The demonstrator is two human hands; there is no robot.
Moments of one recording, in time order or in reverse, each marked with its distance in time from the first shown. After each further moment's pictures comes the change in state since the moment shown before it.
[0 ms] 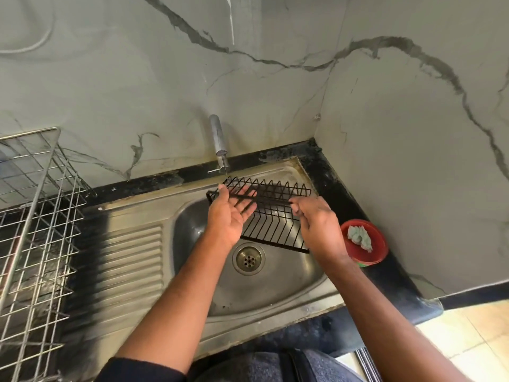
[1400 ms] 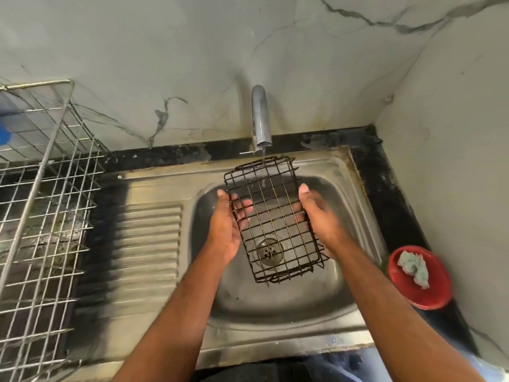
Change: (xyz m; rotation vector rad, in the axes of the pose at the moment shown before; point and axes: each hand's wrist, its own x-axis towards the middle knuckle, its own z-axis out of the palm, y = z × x) left_hand 0.041 0.009 -0.074 0.201 0.213 0.093; right_hand 0.065 -0.002 0.090 0.620 -0.577 0.790
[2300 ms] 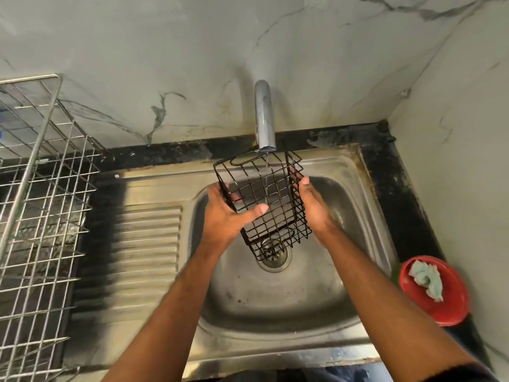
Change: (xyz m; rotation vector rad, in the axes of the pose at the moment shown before) left_hand 0.017 0.016 -0.006 0.746 0.018 0.398; right_hand 0.039 -0.014 0.019 0.078 0.000 -0.064
